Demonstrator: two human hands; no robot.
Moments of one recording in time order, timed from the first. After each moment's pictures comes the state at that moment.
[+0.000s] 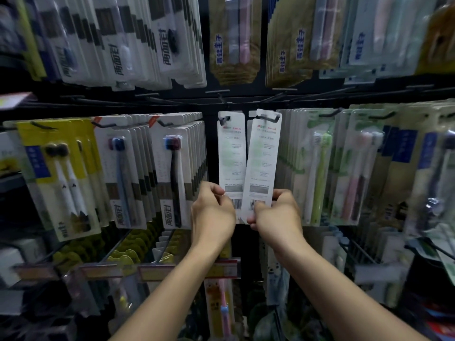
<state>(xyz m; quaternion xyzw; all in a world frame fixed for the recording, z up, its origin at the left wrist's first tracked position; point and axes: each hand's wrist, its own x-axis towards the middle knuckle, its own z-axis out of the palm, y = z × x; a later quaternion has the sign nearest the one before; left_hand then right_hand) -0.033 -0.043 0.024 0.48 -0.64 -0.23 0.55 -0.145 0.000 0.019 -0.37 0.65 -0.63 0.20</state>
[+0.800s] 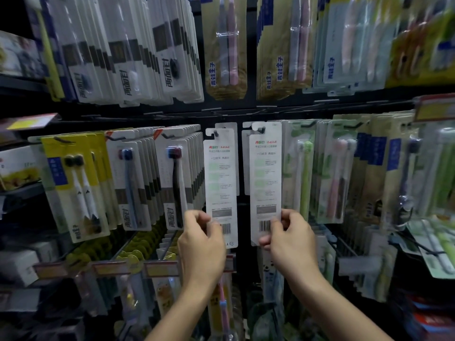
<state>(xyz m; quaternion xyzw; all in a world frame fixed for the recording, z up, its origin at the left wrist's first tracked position) -0.003 0.030 0.002 0.45 -0.61 -0.24 0.60 -0.146 0.075 0.005 -0.38 0.64 -0.65 0.16</state>
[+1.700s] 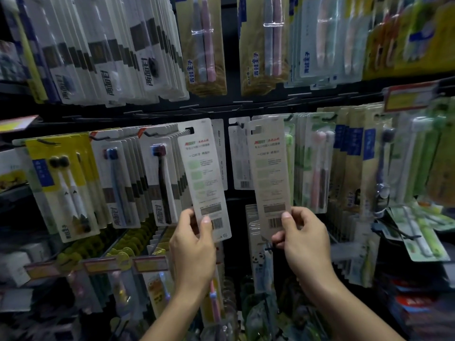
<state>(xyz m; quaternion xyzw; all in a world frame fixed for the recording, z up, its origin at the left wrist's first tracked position) -0.011 0.045 -0.010 0.39 -0.62 -0.27 0.62 -0.180 0.112 -0.003 -0.37 0.59 -0.70 0.17</state>
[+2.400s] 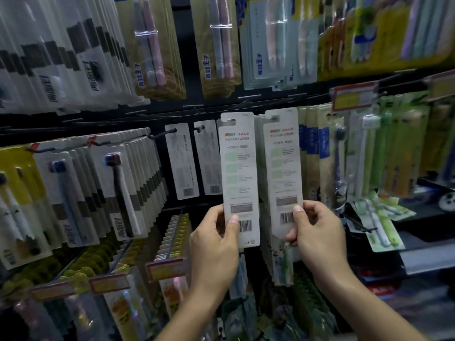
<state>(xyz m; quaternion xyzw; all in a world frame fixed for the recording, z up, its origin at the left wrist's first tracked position) -0.094 0.075 0.002 0.32 -0.70 -0.32 0.55 -0.252 0.146 0.002 -0.34 0.60 -0.72 0.08</state>
